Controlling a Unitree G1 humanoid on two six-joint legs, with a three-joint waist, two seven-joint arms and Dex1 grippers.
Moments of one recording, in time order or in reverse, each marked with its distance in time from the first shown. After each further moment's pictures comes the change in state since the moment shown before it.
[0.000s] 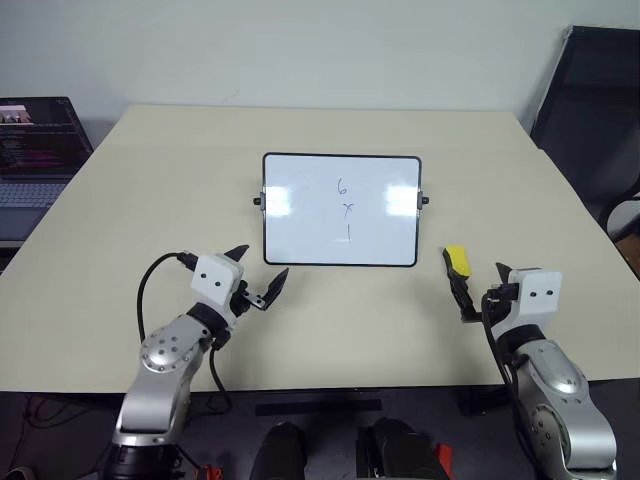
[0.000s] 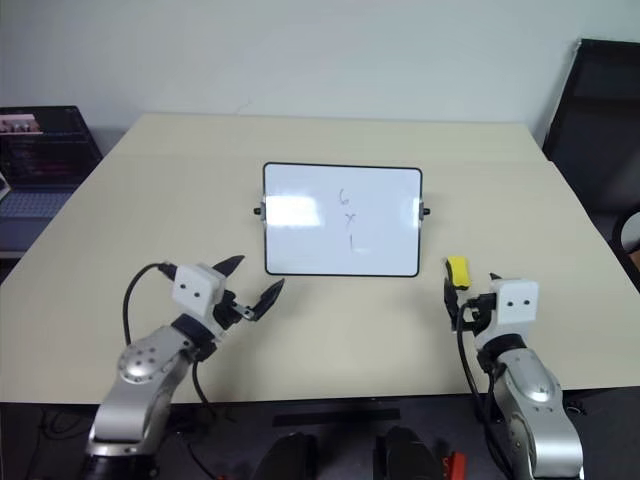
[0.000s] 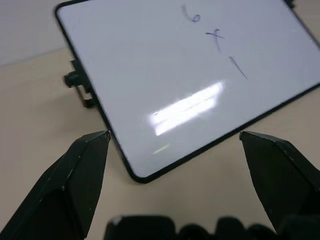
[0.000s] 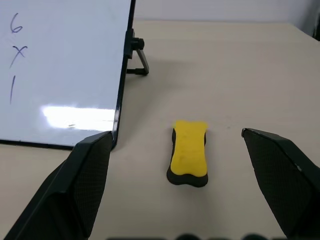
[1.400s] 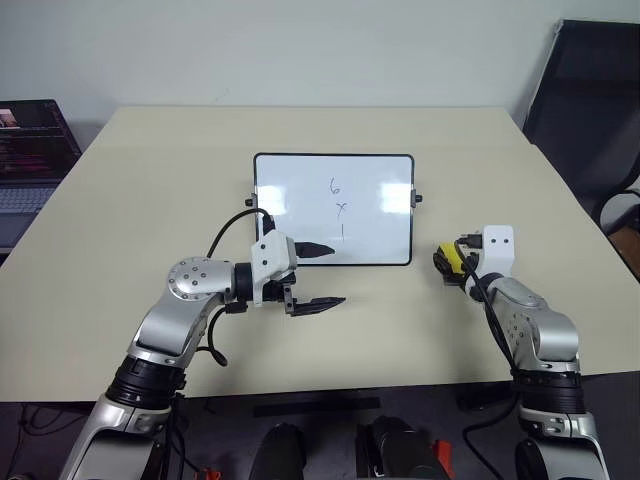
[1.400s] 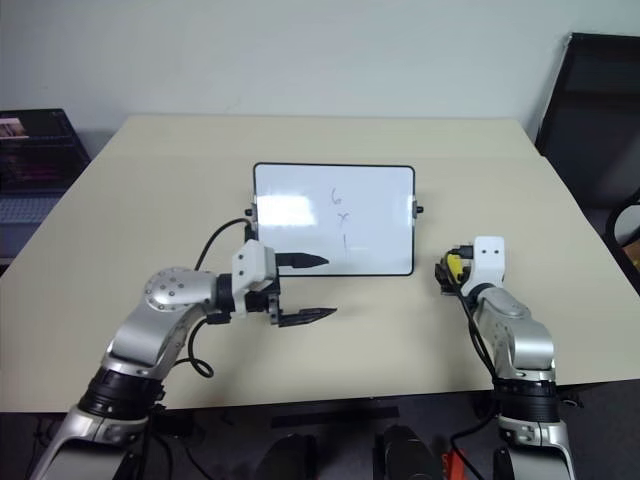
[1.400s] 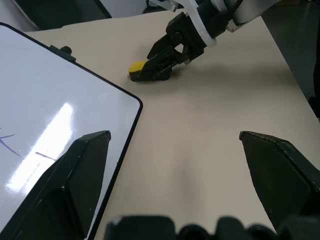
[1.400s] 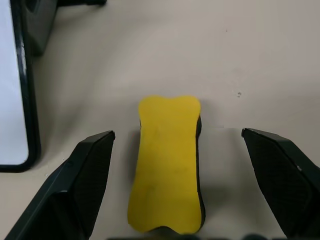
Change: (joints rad) left arm -0.324 0.118 -0.218 0.145 -0.052 -0.018 -0.496; right arm -0.450 -0.054 0.001 0.556 -0.004 0.246 -0.006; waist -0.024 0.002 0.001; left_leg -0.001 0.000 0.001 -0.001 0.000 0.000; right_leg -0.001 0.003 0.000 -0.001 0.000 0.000
